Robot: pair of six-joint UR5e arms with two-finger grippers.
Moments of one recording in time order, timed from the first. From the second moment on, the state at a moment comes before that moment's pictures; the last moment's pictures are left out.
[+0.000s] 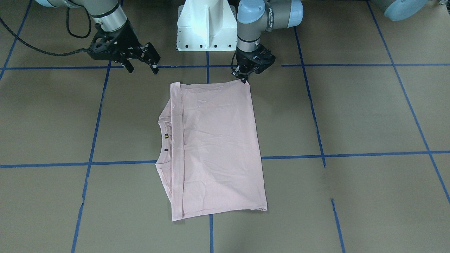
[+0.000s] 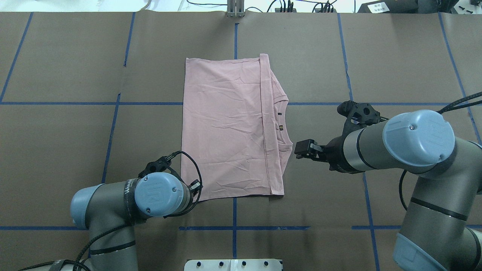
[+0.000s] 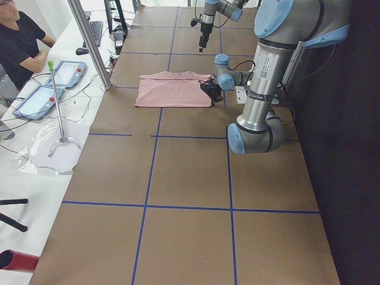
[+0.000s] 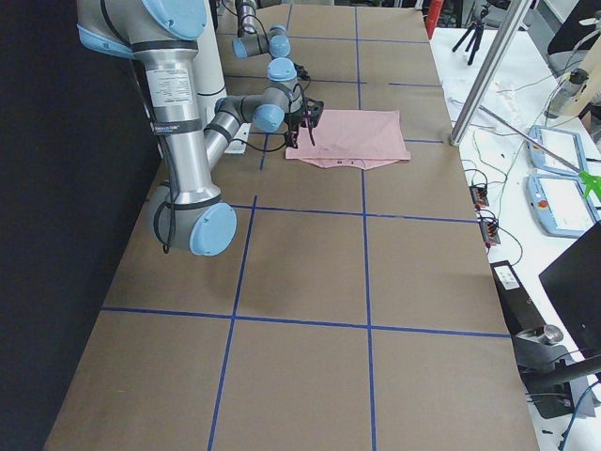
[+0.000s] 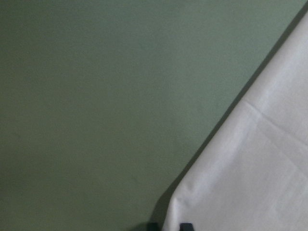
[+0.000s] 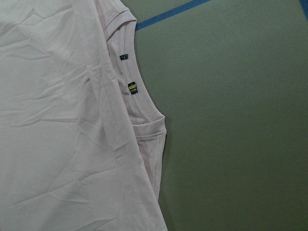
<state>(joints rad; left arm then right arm) -0.26 -2.04 -1.85 -1.60 -1.65 -2.08 0.51 -1.35 2.16 -1.41 1.83 1.57</state>
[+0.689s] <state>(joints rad) -0.27 -2.04 -1.88 -1.59 -1.65 -2.00 0.46 -1.30 2.08 -1.43 1.83 1.75</state>
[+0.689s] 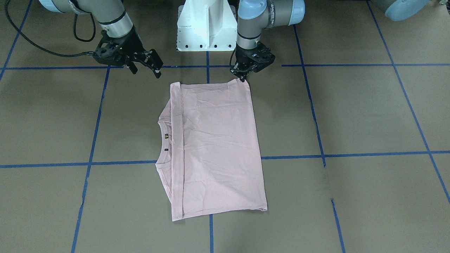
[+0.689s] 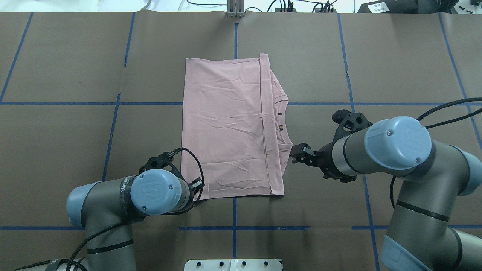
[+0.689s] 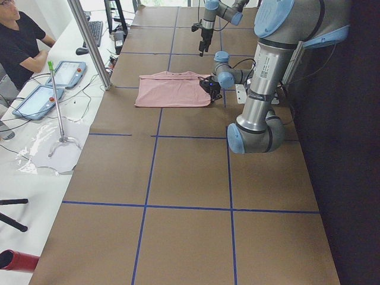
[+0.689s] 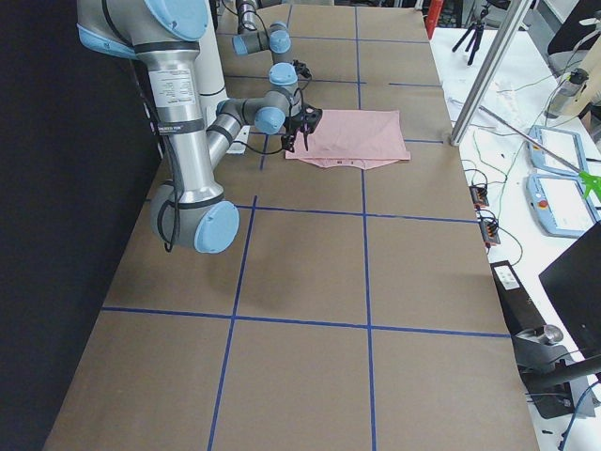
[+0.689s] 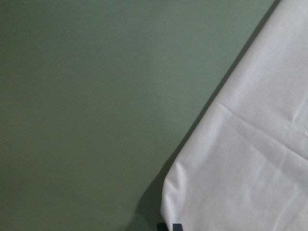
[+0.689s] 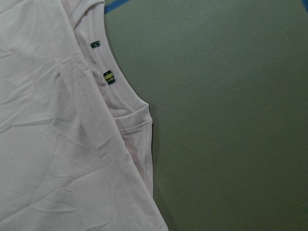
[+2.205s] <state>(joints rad) -0.28 -2.04 -1.90 -1.60 -1.65 -2.00 0.38 -1.08 1.73 -1.49 1.77 1.88</state>
